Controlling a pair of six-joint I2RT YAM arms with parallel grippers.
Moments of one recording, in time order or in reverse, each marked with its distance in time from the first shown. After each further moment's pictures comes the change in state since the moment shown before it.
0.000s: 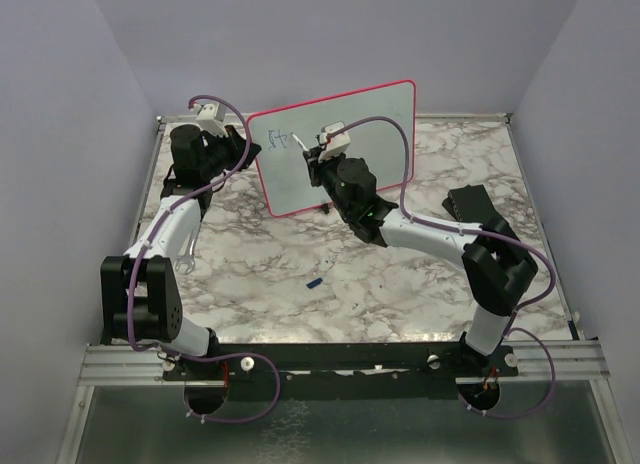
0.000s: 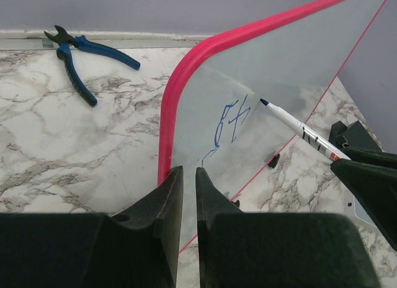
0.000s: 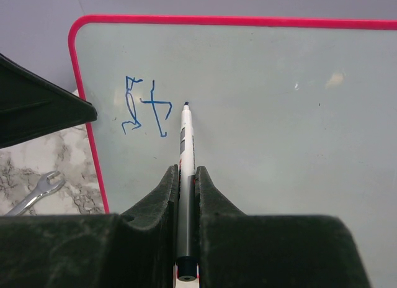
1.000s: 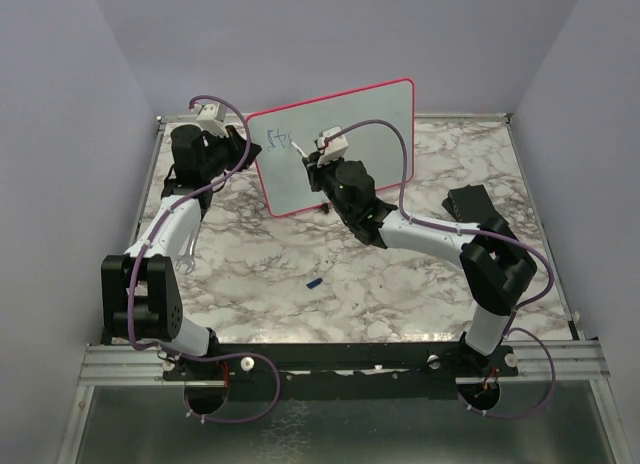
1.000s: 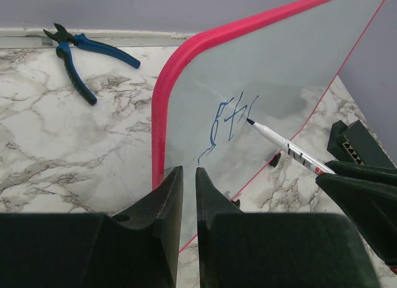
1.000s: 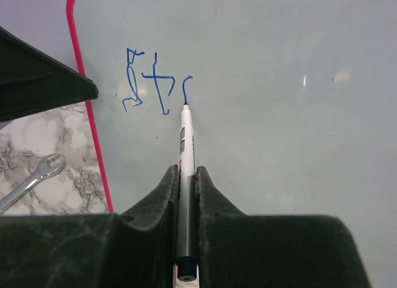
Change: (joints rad) left arm -0.003 0.006 0.000 0.000 0.000 0.000; right arm -0.006 0.008 -0.013 -0.018 -0.024 0.003
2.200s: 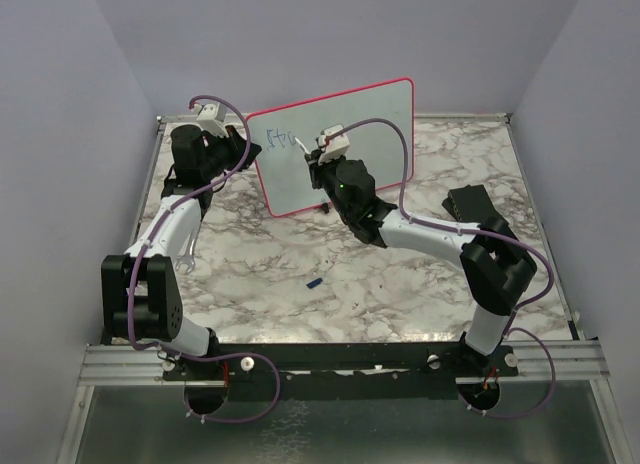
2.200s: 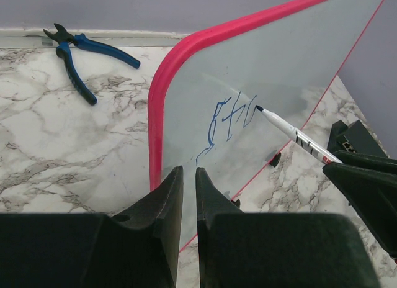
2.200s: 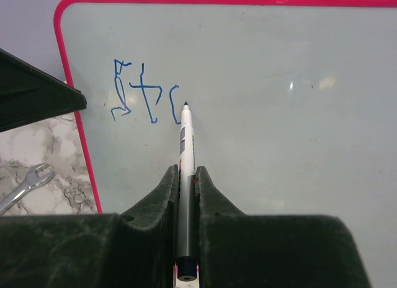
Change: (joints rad) left arm 0.000 0.000 0.000 0.000 0.000 0.000; right arm 0.000 0.000 -0.001 0.012 0.040 -0.013
